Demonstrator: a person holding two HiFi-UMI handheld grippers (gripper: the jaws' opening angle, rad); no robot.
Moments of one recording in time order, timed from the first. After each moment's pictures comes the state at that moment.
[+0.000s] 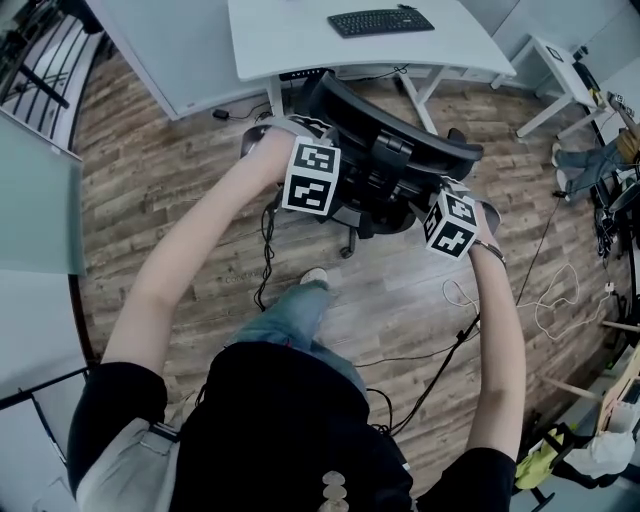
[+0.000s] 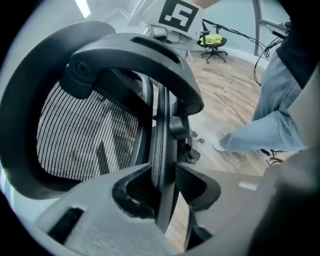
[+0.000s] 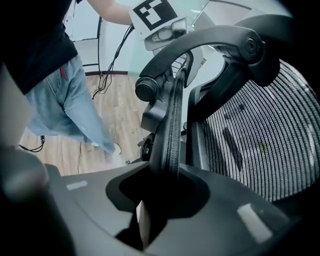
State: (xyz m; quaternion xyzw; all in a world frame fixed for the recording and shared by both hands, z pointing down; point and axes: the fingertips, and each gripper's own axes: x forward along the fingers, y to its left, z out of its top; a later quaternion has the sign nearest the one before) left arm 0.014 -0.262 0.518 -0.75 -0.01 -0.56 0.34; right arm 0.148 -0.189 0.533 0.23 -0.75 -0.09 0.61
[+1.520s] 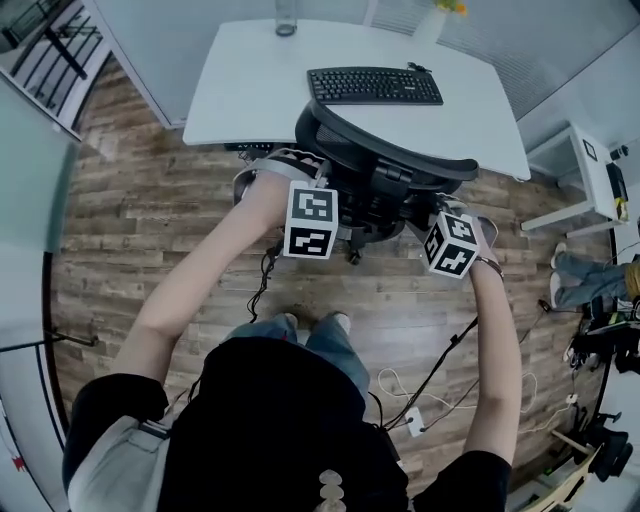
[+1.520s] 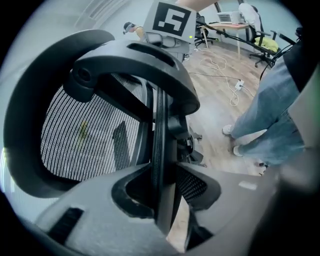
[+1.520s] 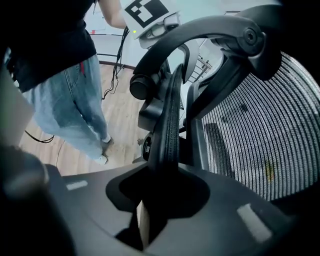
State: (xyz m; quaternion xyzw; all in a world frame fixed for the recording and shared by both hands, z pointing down) left arm 0.210 -0.526 0.514 -0.74 0.15 -0.60 0.25; right arm 0.361 -0.513 0.536 0.09 -0.78 -0.20 0.59
